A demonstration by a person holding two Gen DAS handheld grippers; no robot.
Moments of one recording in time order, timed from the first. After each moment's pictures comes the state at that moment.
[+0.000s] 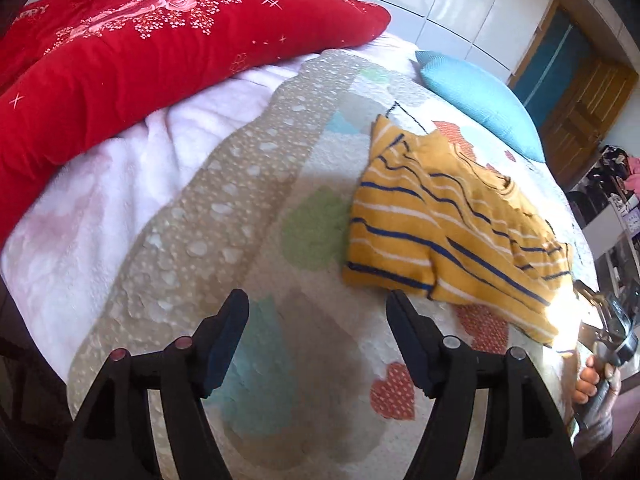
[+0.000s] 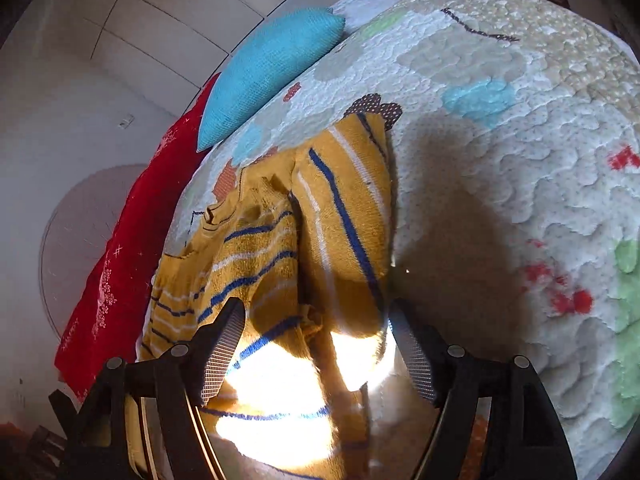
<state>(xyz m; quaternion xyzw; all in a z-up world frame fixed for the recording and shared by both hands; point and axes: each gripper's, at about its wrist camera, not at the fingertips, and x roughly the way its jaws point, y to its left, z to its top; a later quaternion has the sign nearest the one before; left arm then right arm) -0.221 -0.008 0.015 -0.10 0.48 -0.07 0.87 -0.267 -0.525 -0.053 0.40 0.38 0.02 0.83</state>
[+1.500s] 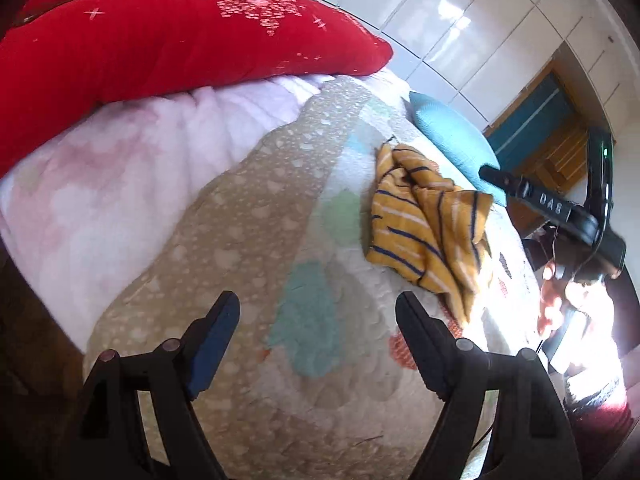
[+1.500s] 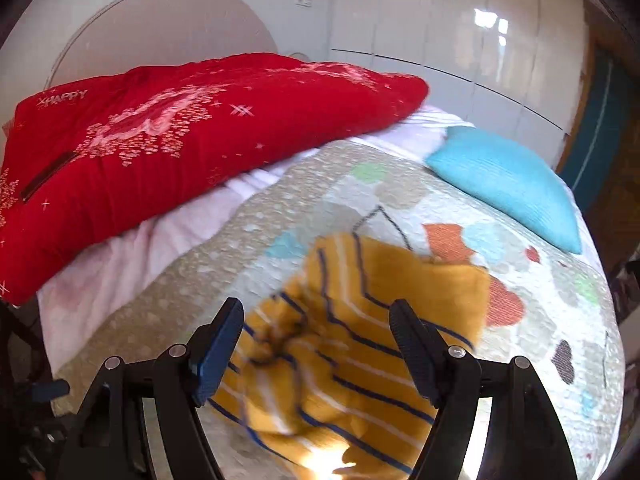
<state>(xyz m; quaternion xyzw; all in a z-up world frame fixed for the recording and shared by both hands) -0.263 0.073 0.014 -0.22 0.43 -0.13 0.86 -0.165 -0.197 0.084 -0.06 0.38 0.09 0.92</state>
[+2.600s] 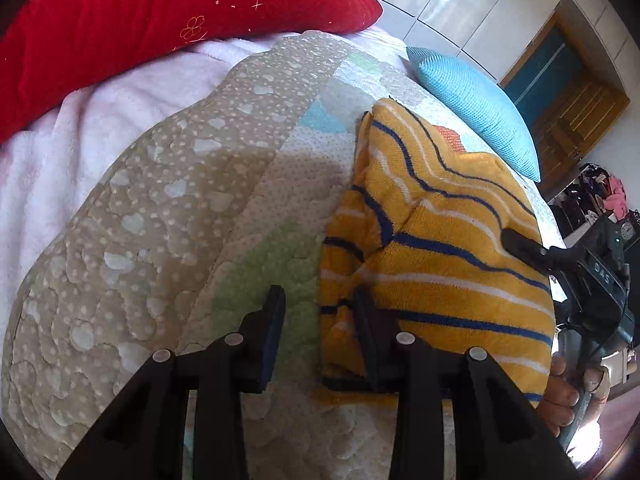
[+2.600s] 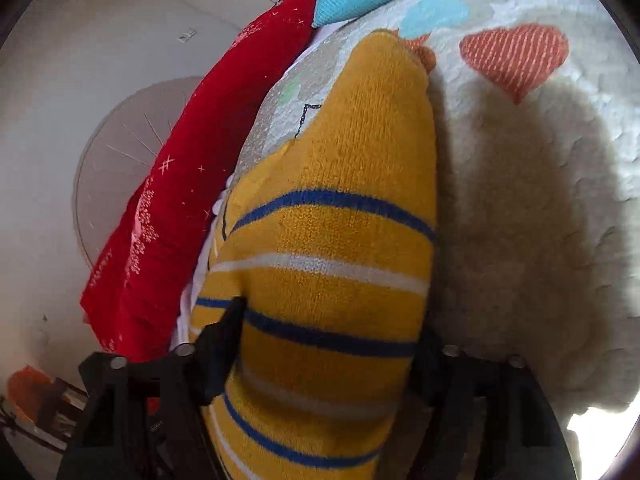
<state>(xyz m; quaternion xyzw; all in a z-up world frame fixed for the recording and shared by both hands) -0.136 -0.021 -0.037 -0.15 0.48 -0.12 0.86 -0.107 -0.341 -0.072 0.39 0.44 0.19 0.78</state>
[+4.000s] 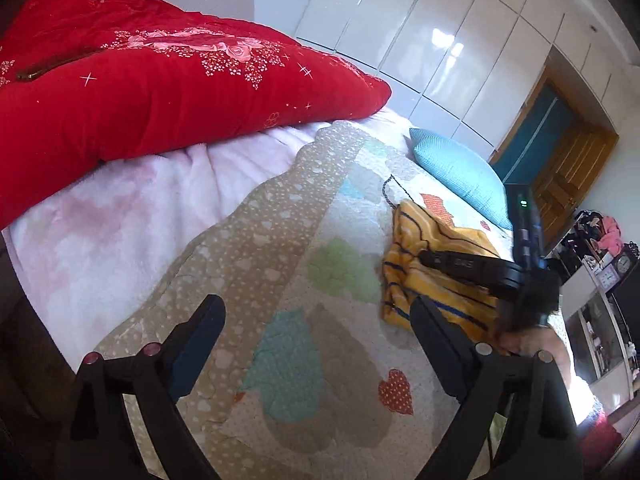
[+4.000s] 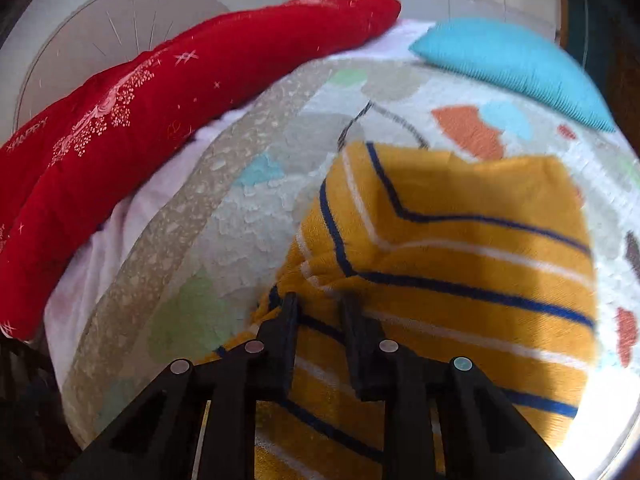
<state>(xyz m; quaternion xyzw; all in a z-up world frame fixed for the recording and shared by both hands) -0.272 0.051 0.034 -0.18 0.36 -0.07 0.91 -0.126 -0.209 -0.015 0.08 0.47 0.11 0.87</state>
